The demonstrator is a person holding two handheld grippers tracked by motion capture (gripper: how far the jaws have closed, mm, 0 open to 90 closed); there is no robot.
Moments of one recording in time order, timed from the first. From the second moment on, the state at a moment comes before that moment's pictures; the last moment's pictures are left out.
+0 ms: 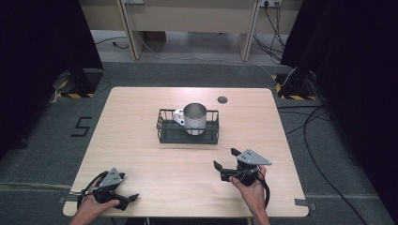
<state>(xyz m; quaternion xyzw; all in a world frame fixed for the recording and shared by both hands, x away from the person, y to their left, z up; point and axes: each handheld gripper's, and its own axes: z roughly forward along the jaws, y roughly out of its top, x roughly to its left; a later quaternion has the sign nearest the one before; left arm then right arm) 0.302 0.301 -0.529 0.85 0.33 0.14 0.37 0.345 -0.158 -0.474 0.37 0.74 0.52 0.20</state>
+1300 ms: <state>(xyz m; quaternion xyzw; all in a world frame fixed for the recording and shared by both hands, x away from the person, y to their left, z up) 0.302 0.301 -0.529 0.85 0.34 0.14 0.37 0.302 -0.169 -0.517 0.40 0.79 0.44 0.17</state>
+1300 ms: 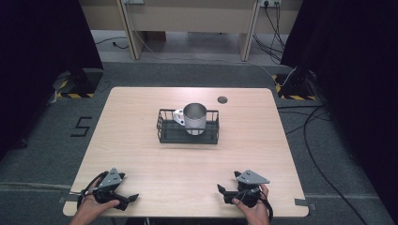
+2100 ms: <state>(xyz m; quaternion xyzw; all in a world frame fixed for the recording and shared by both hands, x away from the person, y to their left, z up) 0.302 0.301 -0.529 0.85 0.33 0.14 0.37 0.292 -0.167 -0.529 0.39 0.82 0.38 0.18</state>
